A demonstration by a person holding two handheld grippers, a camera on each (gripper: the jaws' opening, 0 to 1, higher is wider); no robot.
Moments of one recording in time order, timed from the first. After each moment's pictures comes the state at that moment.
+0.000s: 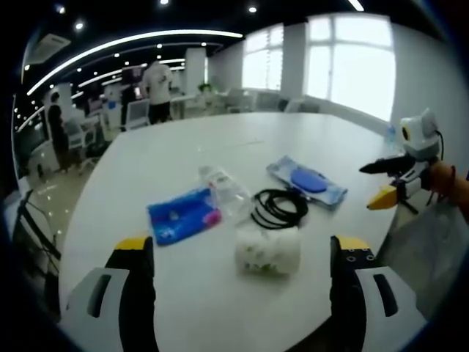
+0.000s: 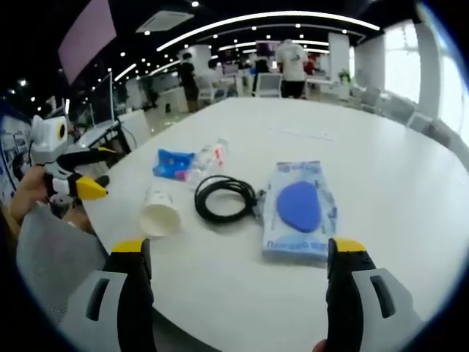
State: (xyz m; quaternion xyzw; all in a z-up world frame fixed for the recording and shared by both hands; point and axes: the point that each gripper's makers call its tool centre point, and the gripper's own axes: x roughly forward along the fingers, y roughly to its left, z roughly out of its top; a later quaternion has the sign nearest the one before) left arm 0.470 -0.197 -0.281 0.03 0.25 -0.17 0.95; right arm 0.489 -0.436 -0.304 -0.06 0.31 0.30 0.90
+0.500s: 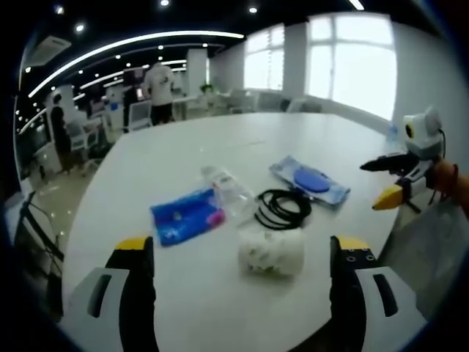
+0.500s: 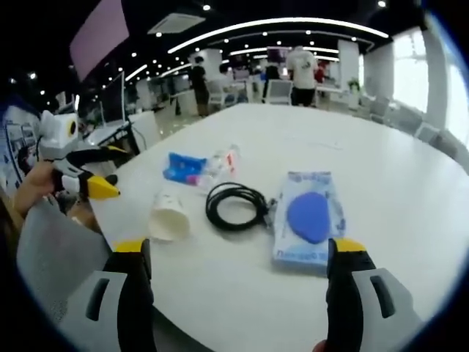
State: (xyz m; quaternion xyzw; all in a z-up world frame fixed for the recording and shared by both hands) left arm 0.471 -0.193 -0.280 0.03 0.25 -0.17 0.95; right arm 0.485 -0.416 -0.294 -0.08 0.28 0.33 0.90
